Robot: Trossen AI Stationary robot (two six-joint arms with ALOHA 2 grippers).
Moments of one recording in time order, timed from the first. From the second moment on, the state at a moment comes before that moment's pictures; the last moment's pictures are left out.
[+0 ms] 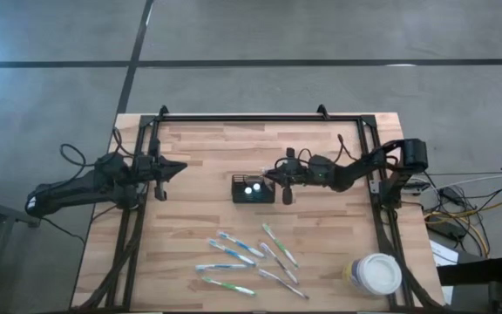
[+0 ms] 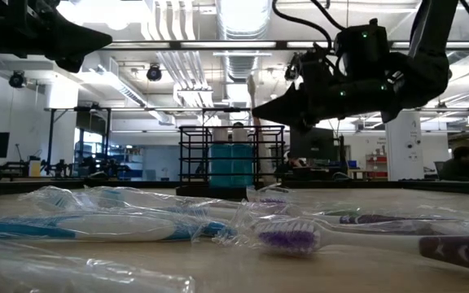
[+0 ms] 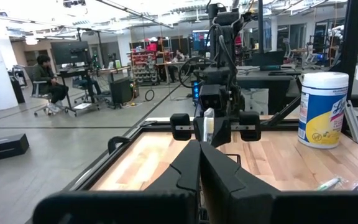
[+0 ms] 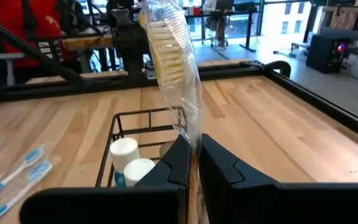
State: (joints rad) left arm 0.19 0.20 0.24 -0.02 0.00 0.08; right arm -0.16 1.74 0.49 1.14 -0.04 0.08
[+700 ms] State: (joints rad) left arm 0.19 0.20 0.24 -0.02 0.00 0.08; right arm -0.16 1.73 0.49 1.13 -0.03 0.14
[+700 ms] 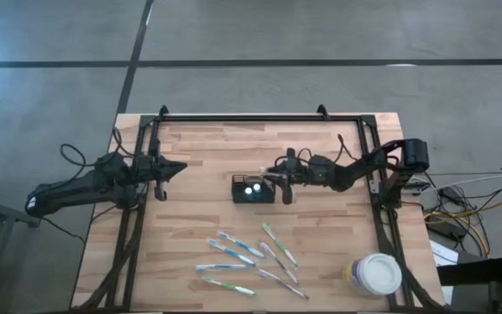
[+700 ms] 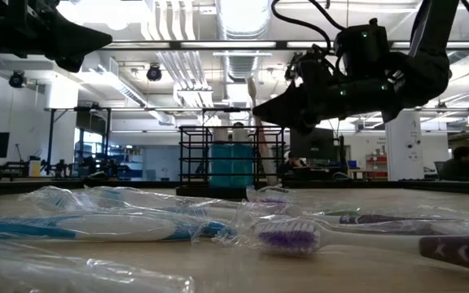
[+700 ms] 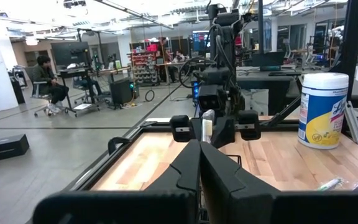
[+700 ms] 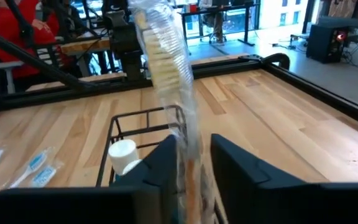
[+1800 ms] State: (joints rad) left arm 0.19 0.20 0.24 -0.02 0.00 0.05; right arm 0.02 0.61 0.48 0.05 0.29 0.02
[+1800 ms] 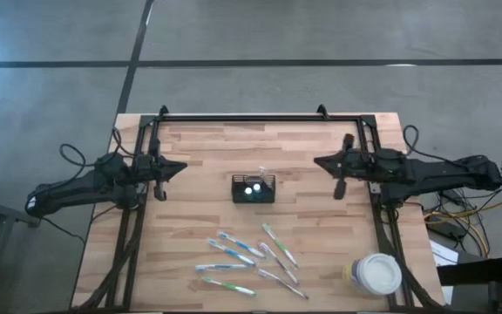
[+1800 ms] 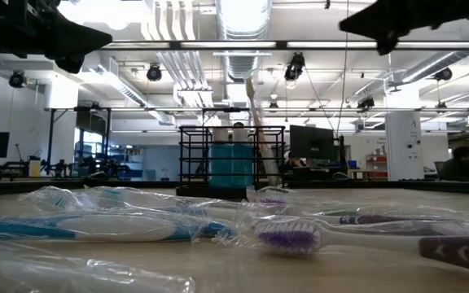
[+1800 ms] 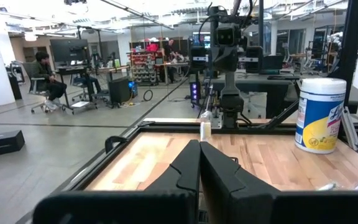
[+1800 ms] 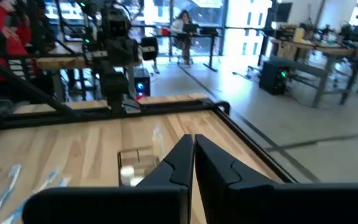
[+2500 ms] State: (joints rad) left arm 0.19 0.20 0.24 -0.02 0.00 0.03; right arm 0.13 0.29 0.38 -0.14 0.34 0.05
